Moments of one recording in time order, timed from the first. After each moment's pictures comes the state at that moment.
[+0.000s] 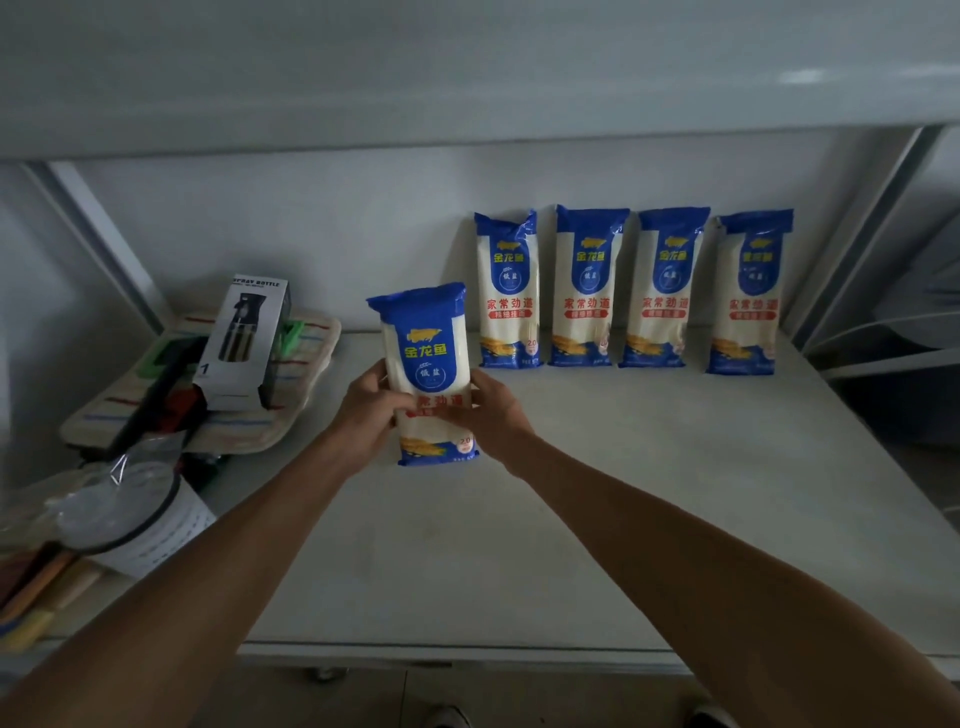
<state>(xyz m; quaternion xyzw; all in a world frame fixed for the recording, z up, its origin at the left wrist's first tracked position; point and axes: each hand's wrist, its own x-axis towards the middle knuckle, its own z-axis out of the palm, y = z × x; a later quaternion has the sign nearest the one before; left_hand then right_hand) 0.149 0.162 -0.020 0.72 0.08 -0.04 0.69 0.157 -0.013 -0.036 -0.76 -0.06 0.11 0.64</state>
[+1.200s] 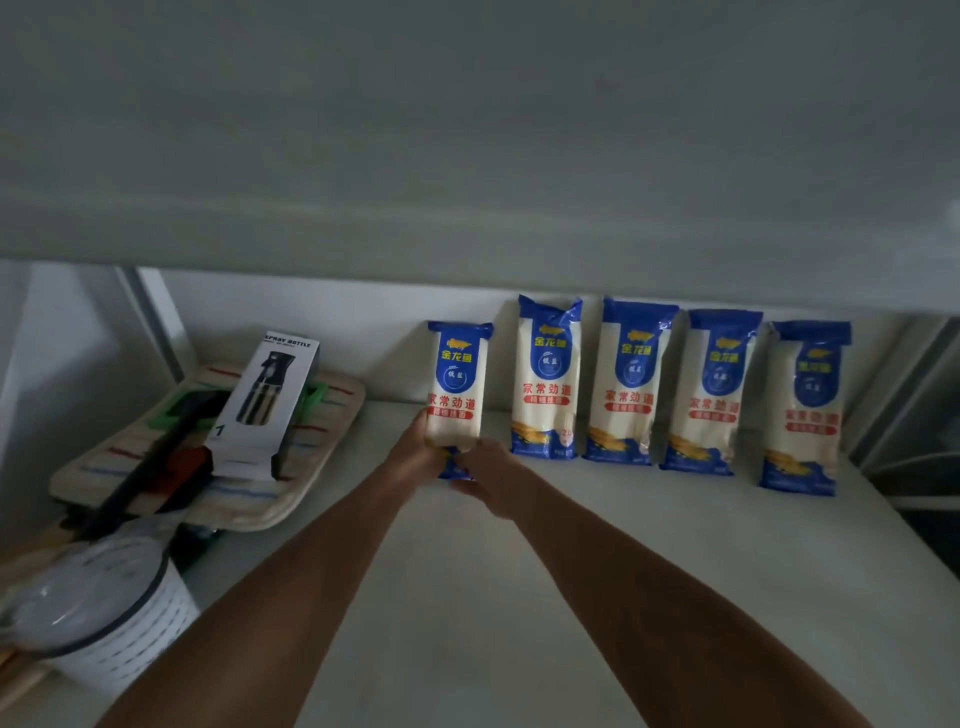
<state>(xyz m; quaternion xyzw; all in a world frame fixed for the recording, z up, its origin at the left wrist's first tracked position) 0.239 0.154 -0.039 0.78 0.11 -0.03 0.61 0.251 0.040 -0.052 -0.66 0.11 0.23 0.71</state>
